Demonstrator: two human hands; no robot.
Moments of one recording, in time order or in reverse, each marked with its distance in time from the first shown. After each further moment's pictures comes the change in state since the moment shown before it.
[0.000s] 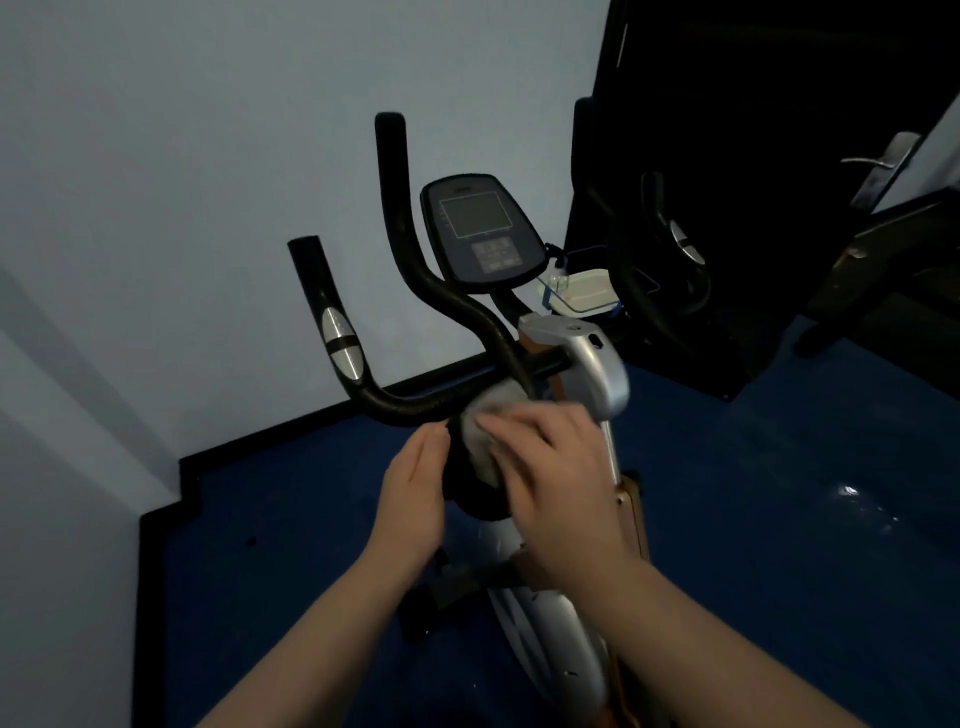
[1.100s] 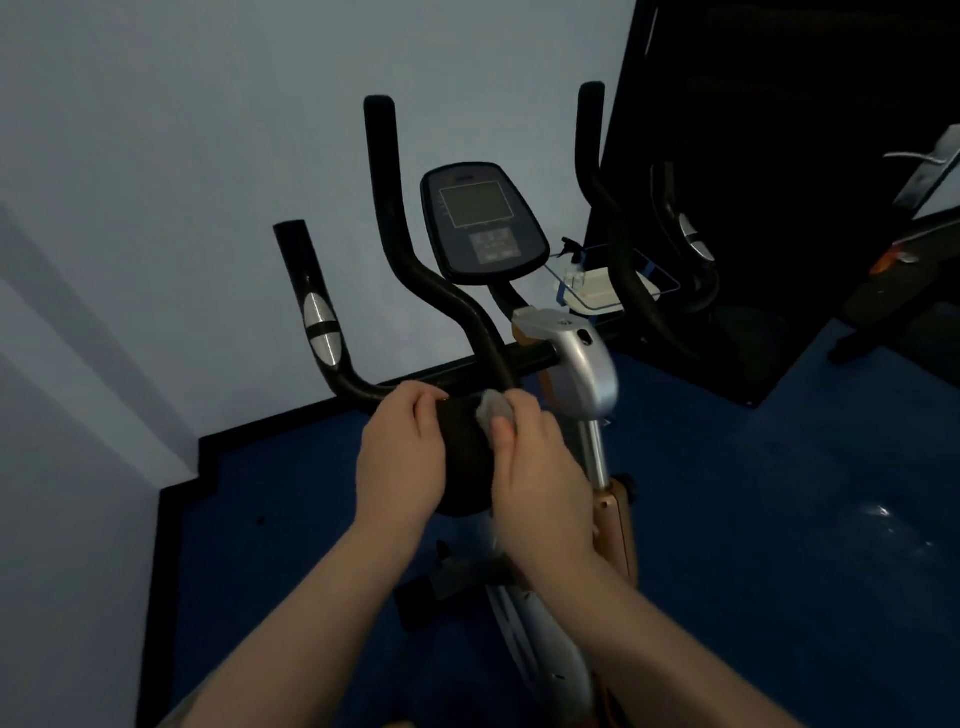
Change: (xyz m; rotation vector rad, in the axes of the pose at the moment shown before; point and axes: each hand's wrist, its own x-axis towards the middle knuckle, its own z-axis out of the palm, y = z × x) left_hand 0.009 0.019 0.029 0.455 0.280 0.047; right_hand -0.001 0.014 0.006 0.121 -0.186 0.359
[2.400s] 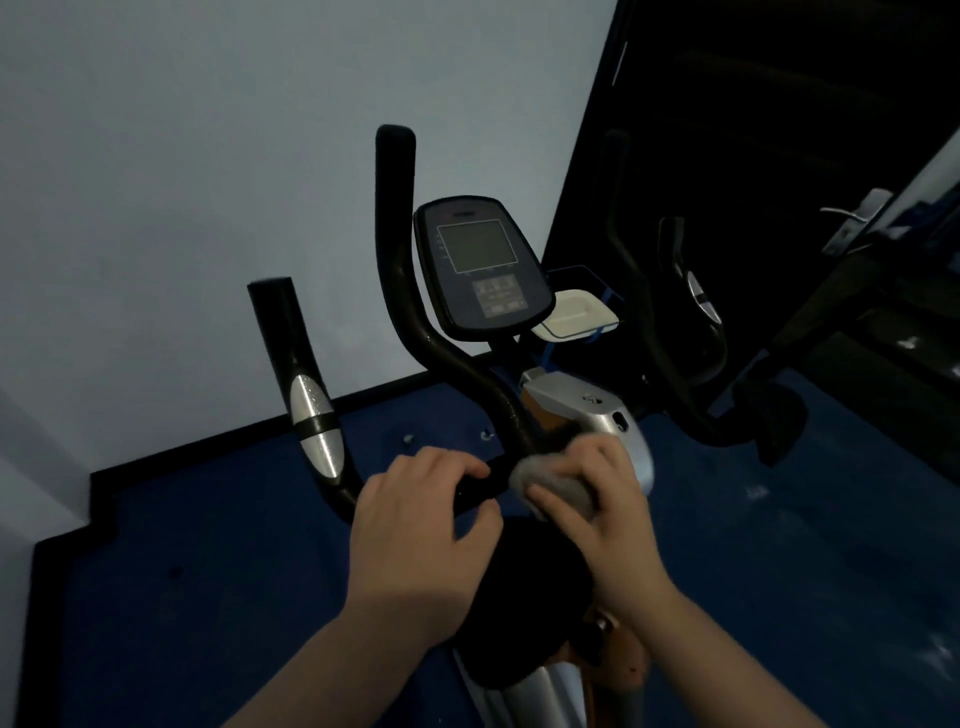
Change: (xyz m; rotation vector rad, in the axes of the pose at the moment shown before) left_hand 0.060 -0.006 -0.021 0.280 -0.280 0.339; right_hand 0.076 0.040 0.006 0.246 0.057 -0.175
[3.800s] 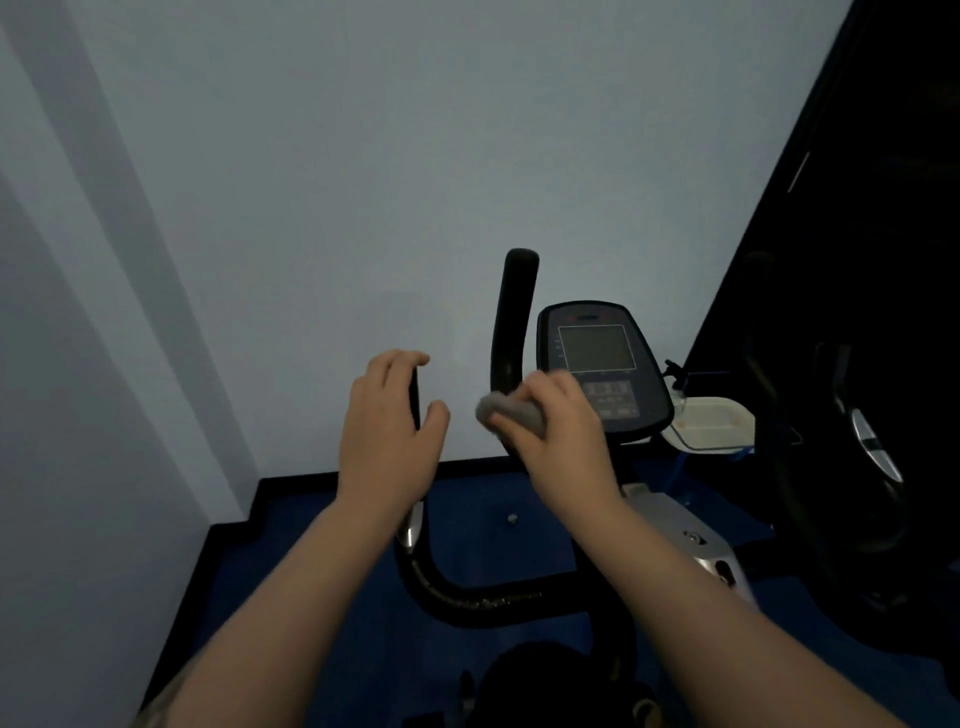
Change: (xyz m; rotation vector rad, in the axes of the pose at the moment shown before) left_hand 0.092 -0.043 -0.062 0.123 0.553 -0.139; right_hand 0.149 -0.047 0.064 0.060 -0.187 -0.229
